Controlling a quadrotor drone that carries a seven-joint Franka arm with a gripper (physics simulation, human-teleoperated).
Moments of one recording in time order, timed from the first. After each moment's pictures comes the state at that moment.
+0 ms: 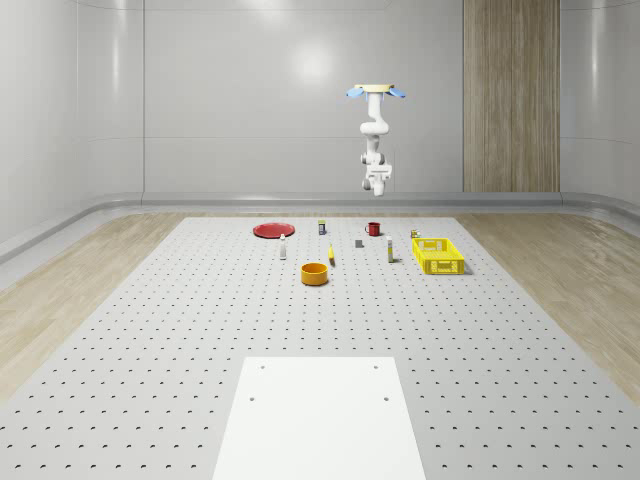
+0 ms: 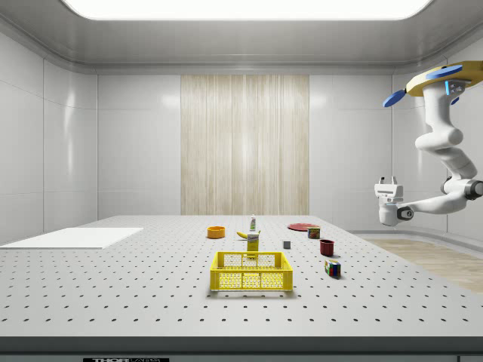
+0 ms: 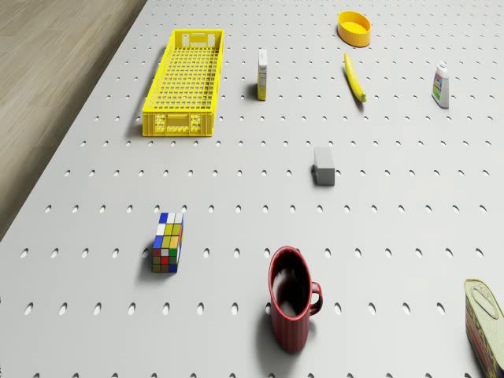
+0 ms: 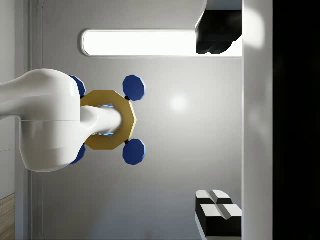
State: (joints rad) arm 0.00 -0.72 0.00 -2.10 0.00 1.39 0.78
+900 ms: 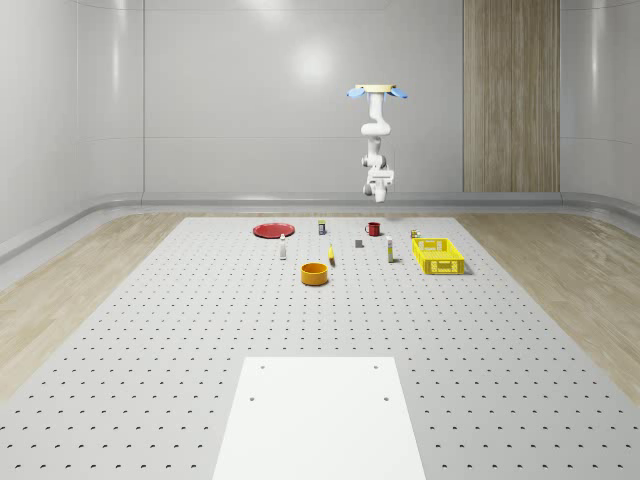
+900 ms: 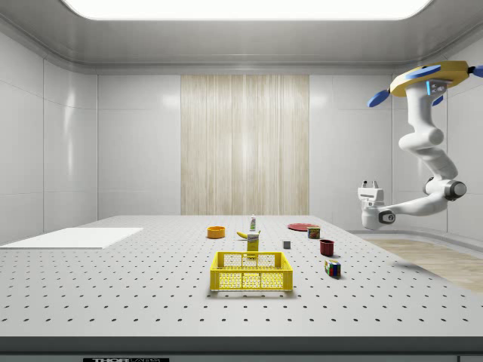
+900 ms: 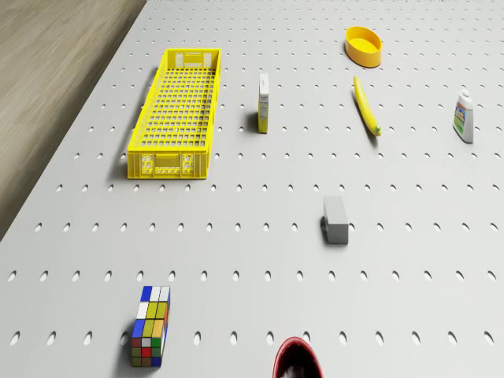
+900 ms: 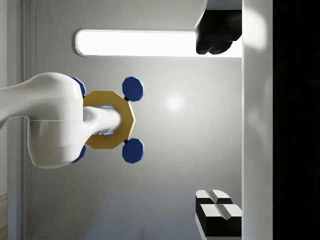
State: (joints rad) arm -0.01 -0.70 0.00 -2.04 0.00 1.36 0.78
